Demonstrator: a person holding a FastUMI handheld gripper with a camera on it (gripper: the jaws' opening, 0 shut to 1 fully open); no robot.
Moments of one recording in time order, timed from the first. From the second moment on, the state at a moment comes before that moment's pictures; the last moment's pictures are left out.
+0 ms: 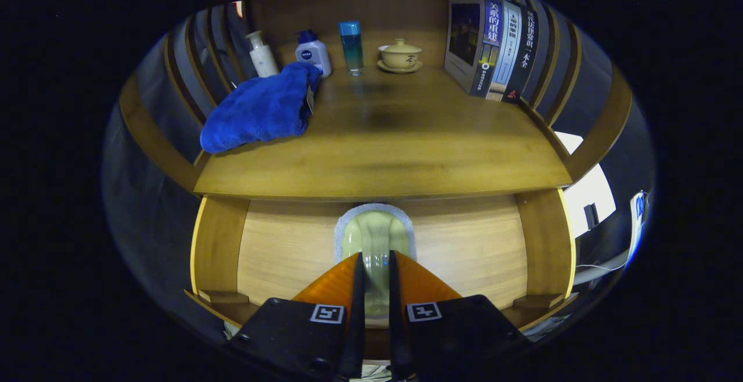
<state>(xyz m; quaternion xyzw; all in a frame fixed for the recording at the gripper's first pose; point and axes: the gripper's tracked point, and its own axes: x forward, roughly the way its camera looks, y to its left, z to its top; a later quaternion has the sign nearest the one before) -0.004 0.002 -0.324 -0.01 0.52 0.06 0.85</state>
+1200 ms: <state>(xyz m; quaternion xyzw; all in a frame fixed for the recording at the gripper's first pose) 0.128 -0.006 -0.266 -0.04 0.47 0.02 0.88</state>
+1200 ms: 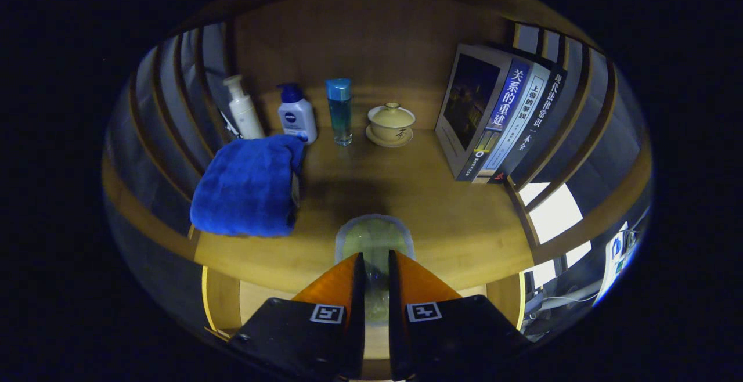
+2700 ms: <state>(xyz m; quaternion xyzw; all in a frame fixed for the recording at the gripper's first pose) 0.098 -0.046 -0.188 0.10 0.23 0.01 0.97</state>
